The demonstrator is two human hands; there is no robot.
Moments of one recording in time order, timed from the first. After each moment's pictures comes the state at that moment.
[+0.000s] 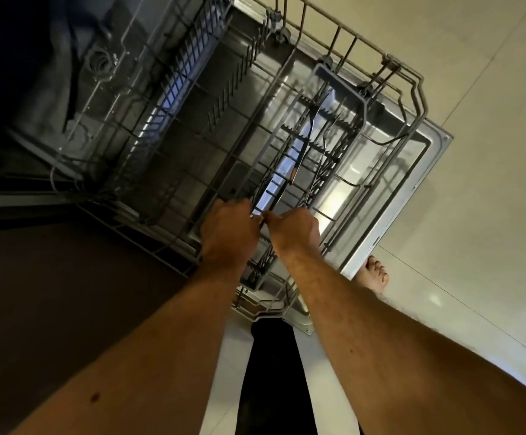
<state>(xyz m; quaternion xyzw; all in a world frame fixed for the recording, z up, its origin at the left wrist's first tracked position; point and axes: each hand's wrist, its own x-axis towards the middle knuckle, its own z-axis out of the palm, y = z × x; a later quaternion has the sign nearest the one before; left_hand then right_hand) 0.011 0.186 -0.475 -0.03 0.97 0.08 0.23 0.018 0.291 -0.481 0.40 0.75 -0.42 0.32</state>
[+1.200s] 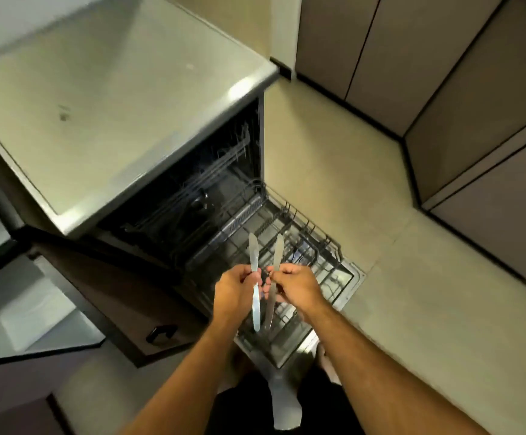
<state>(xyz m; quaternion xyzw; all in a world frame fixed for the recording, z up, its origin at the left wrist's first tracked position) 0.056 0.192 -0.067 -0.28 0.80 0.51 0.16 0.027 0.329 -0.080 0.25 0.66 -0.64 0.32</state>
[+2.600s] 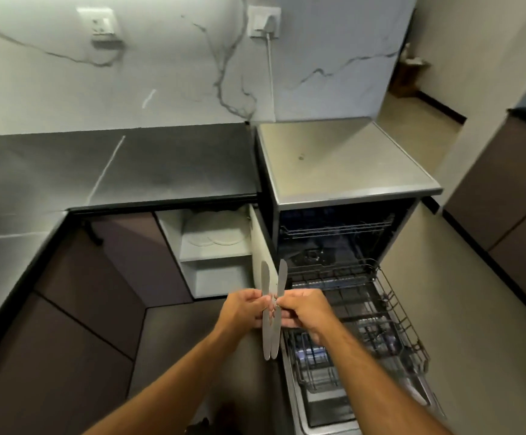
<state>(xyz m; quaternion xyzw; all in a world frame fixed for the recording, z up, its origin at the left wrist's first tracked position) 0.330 0.104 0.059 -0.38 0.61 0.69 -0.07 0.217 0.215 0.057 -0.08 0.66 -0.58 0.47</state>
